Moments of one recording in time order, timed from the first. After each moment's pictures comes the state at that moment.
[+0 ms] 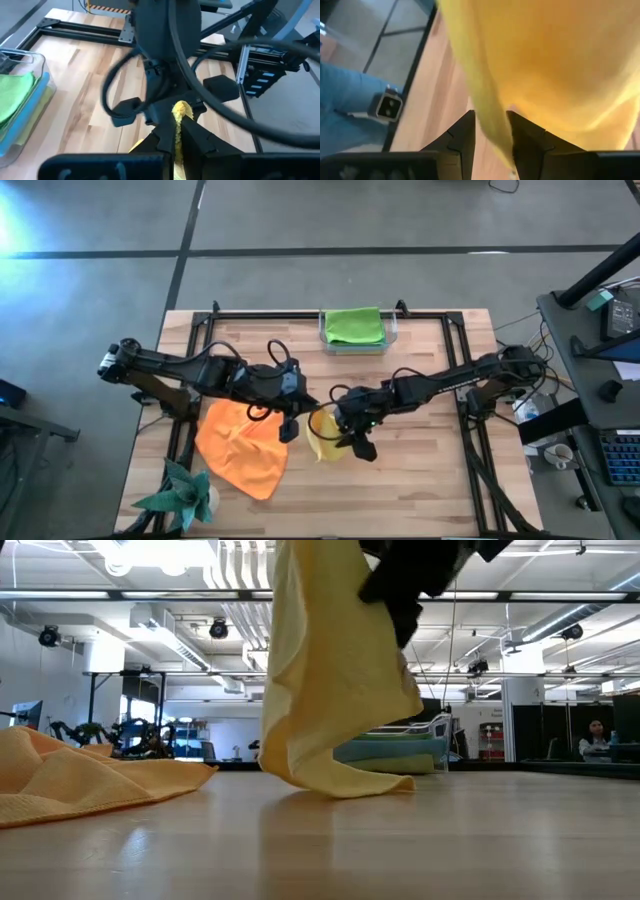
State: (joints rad) left arm -0.22 1.42 1.50 -0.58 -0.17 -0.28; right arm 0.18 1.64 1.12 -0.24 -0.31 0.24
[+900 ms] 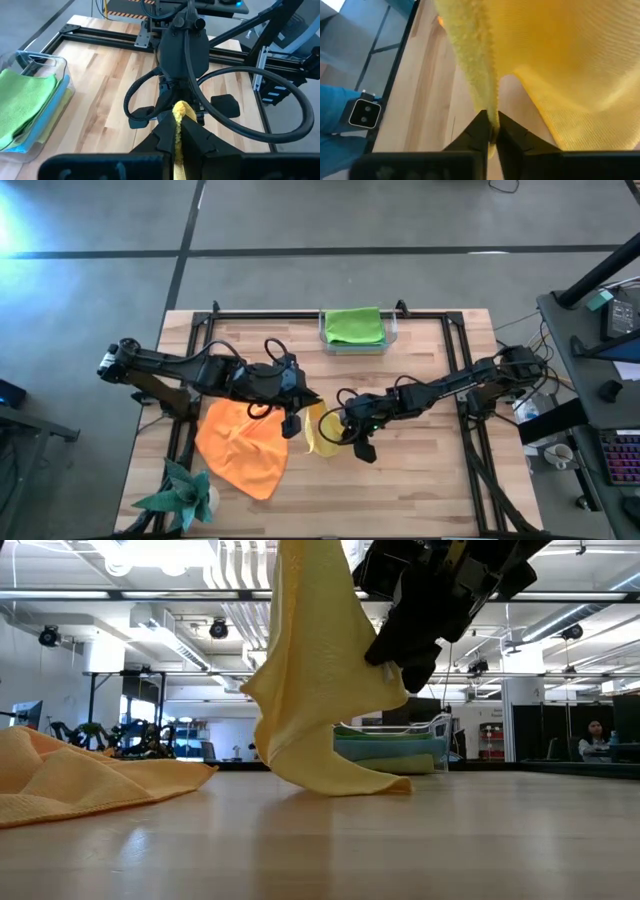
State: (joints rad) left arm -0.22 1.41 1.50 -0.58 -0.24 -0.28; right arm 0.19 1.64 0.93 0.00 -0.23 0.34
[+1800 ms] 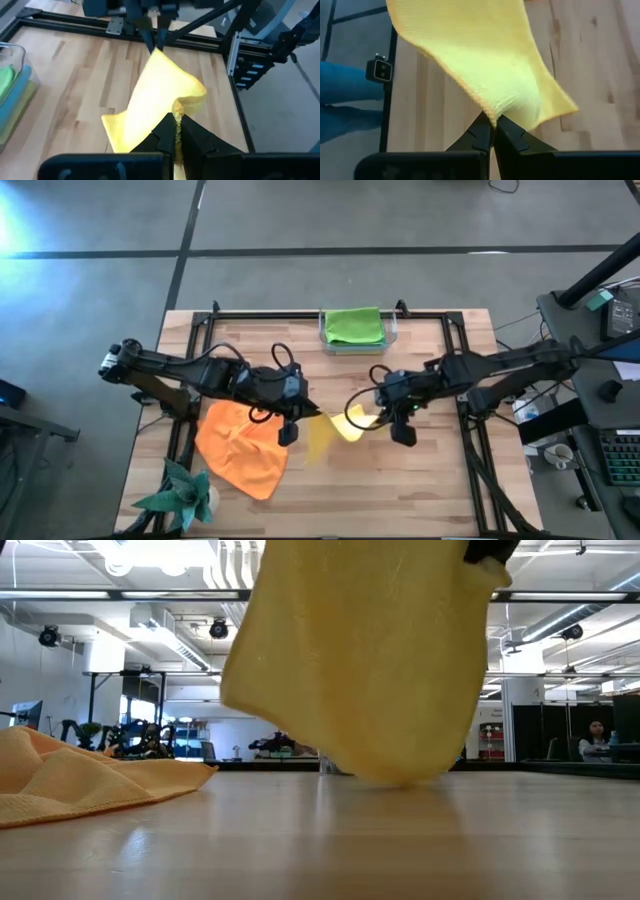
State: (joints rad) left arm -0.23 1.43 1.49 -0.58 -0.11 -0.29; right arm 0.19 1.31 1.22 -0.86 -0.13 0.32
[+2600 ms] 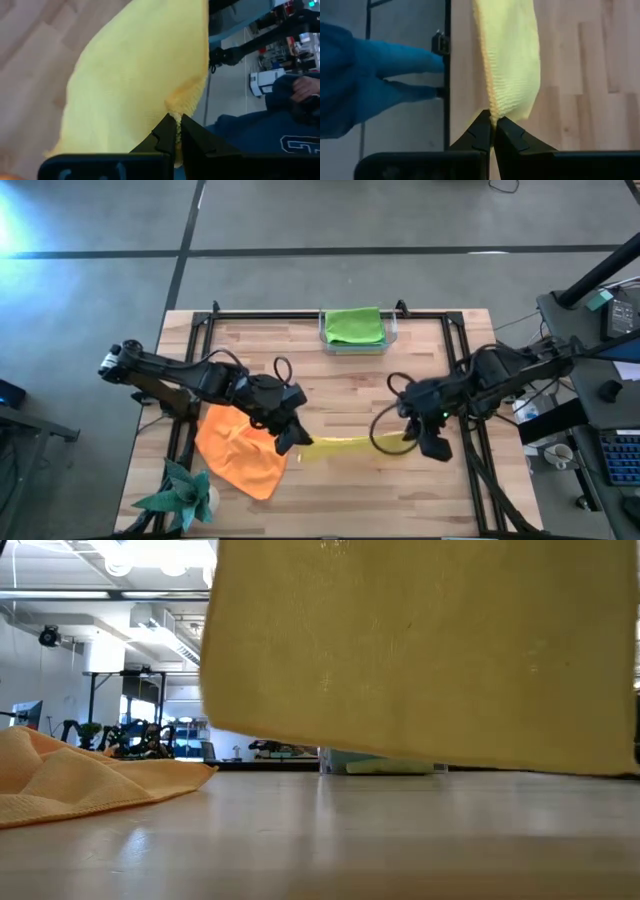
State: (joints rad) left arm -0.27 1.43 1.48 -0.58 0.19 -0.96; right arm 0.38 1.35 1.58 -1.22 -0.20 0.52
